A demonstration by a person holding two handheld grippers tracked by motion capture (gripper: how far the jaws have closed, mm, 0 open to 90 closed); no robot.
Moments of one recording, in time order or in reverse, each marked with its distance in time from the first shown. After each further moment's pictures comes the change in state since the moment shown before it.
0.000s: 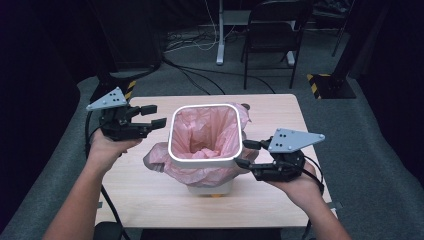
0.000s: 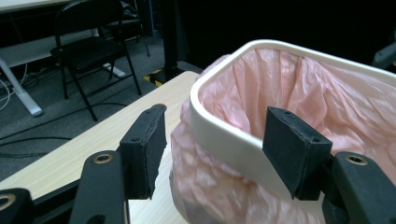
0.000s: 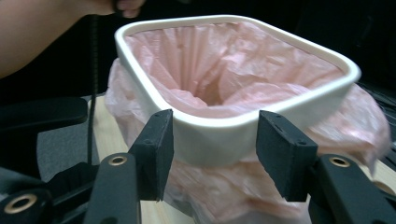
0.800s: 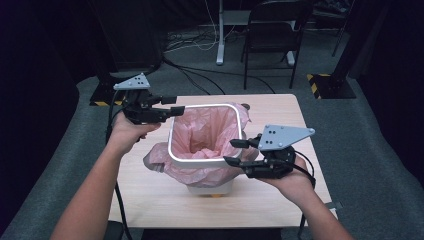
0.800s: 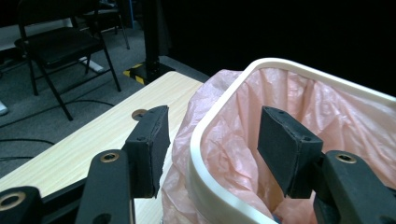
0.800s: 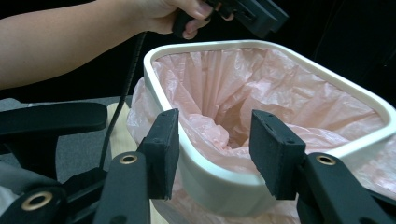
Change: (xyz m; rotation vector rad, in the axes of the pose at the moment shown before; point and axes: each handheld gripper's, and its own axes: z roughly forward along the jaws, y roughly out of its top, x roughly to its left) left arm 0.014 0.022 0.051 0.049 -0.084 -0.015; right arm 0.005 0.019 0.012 -0.022 0.079 -0.055
